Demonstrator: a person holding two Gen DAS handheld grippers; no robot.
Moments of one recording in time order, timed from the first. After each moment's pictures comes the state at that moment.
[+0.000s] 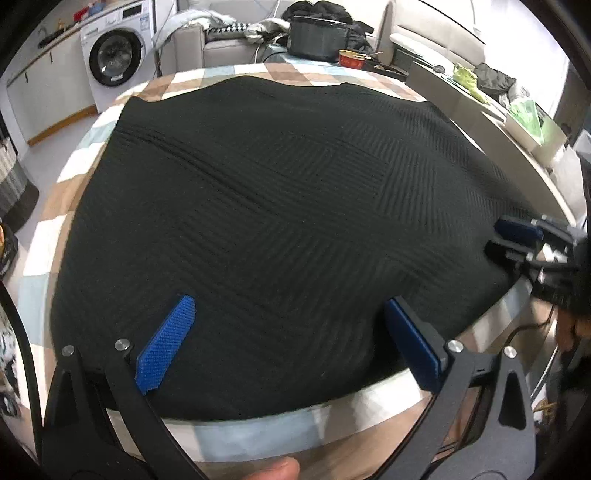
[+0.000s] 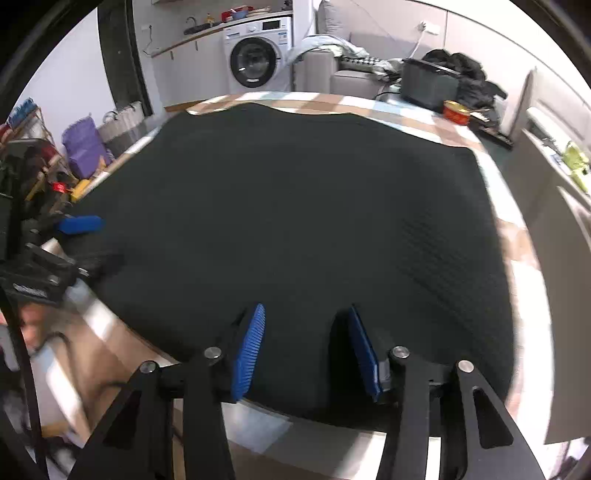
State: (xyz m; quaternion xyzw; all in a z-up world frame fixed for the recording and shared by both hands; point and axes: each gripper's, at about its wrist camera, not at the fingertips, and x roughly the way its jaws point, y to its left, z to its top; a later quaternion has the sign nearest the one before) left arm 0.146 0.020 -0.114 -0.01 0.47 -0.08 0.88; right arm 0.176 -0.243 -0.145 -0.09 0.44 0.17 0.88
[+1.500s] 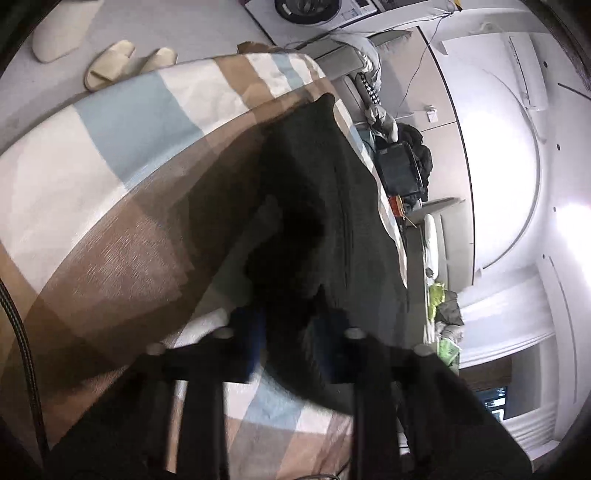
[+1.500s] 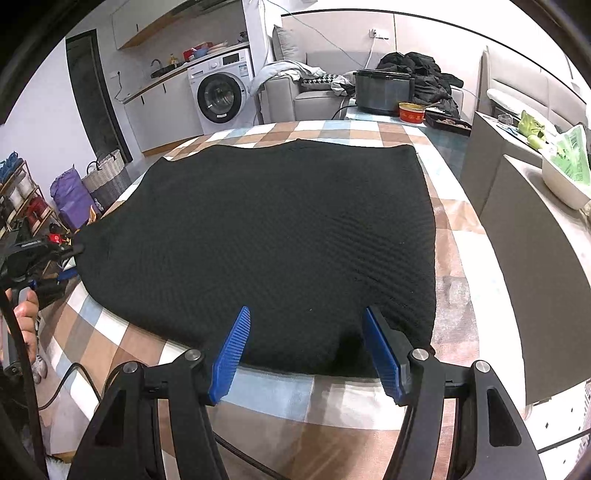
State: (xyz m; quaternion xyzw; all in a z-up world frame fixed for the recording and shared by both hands) left arm 0.104 0.191 -0.142 -0.51 0.37 0.00 0.78; right arm 0.143 -0.281 -0.119 -0.01 0.41 0.14 0.90
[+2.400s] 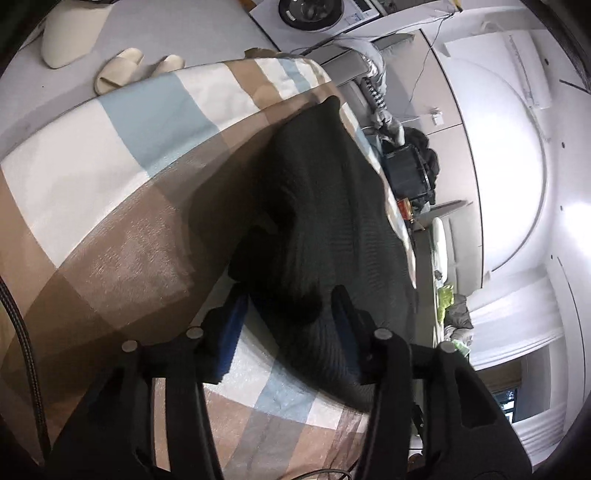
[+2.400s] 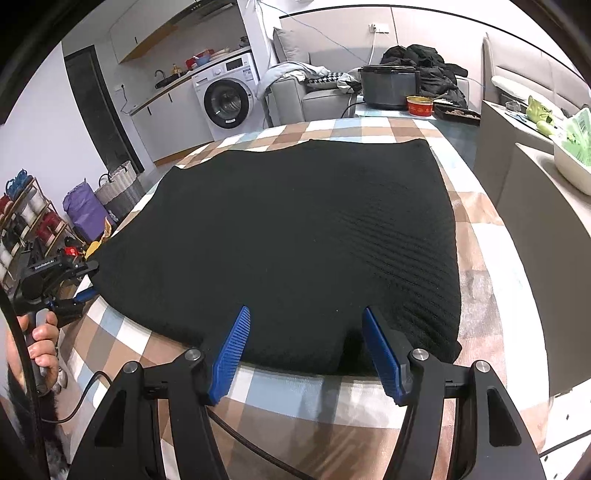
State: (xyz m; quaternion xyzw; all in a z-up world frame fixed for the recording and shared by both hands) left arm 0.089 0.189 -0.147 -0.51 0.36 0.01 0.78; right arm 0.145 -0.275 -0.115 0.03 0.42 0.16 0.89
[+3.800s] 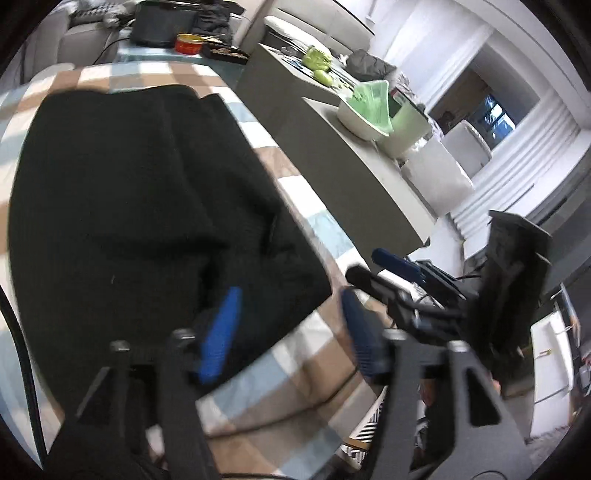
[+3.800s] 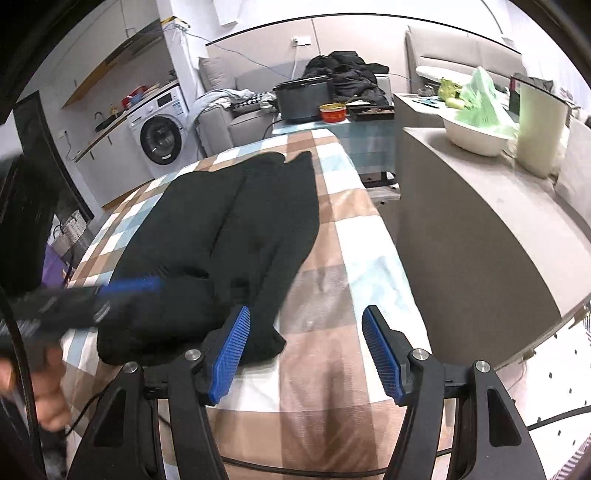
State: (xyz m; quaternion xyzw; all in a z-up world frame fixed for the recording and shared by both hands) left arm 0.221 -0.157 -0.064 -0.12 0.48 -0.35 0.80; right arm 0.125 -0.384 -0.103 0.09 0.40 0.04 0.91
